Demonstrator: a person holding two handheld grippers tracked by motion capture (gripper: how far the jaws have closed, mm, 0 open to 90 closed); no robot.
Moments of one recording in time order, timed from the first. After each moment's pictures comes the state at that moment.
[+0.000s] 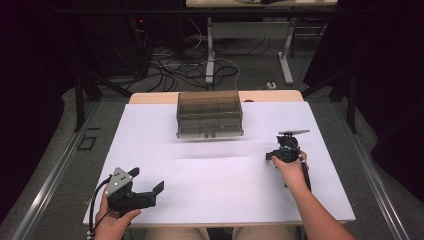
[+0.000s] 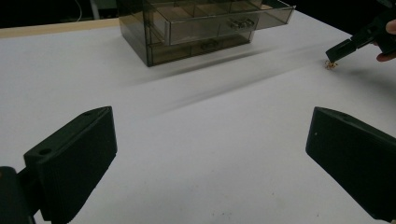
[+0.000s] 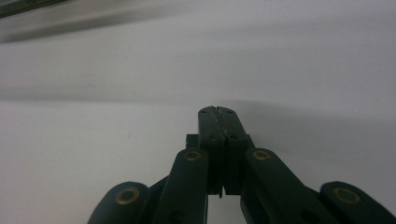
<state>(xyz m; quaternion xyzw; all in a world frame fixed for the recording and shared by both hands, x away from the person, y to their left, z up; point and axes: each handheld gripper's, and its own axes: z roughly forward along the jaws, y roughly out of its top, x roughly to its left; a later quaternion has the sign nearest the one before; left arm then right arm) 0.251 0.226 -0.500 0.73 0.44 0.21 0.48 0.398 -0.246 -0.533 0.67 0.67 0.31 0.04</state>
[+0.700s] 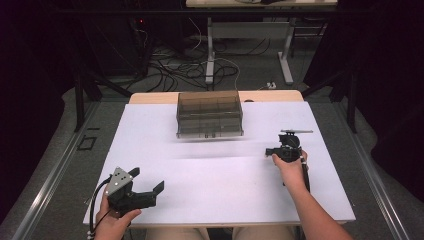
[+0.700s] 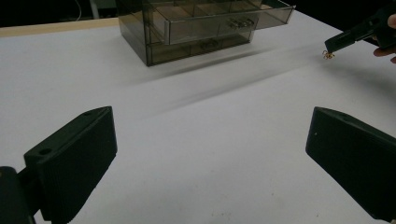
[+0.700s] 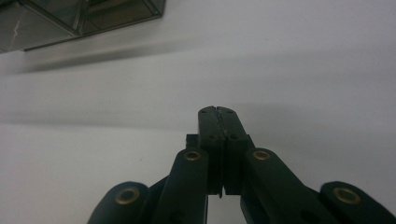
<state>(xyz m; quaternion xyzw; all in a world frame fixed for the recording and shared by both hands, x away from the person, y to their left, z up) 0.252 0.226 -0.500 0.73 0.44 0.21 0.48 0.395 -0.246 -0.528 0.66 0.65 0.36 0.07</state>
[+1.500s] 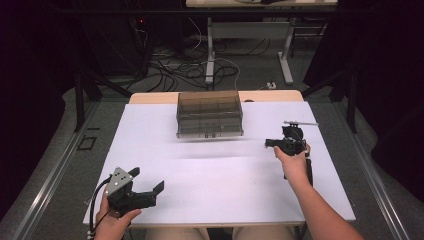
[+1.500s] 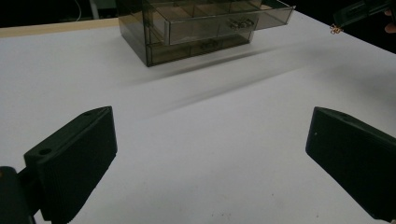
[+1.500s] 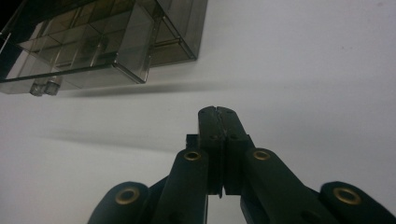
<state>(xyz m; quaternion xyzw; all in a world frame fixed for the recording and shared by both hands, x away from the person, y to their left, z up) 0.252 0.226 -0.500 0.73 0.44 0.21 0.48 0.395 -0.245 -0.489 0.64 0.65 0.41 0.08</state>
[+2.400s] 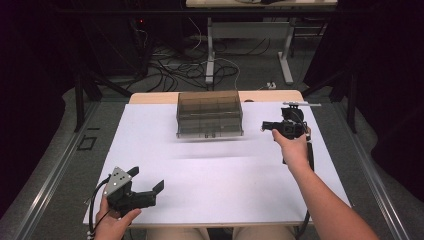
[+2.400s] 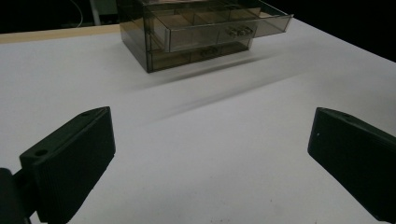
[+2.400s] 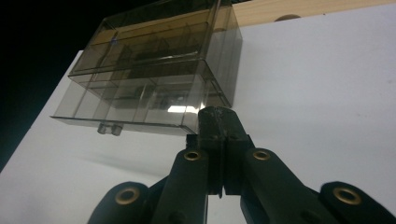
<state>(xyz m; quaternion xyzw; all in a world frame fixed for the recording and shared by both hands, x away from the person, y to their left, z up) 0.251 0.226 -0.498 0.72 0.43 0.22 0.49 0.408 -0.228 -0.429 0.61 0.65 0.44 0.10</state>
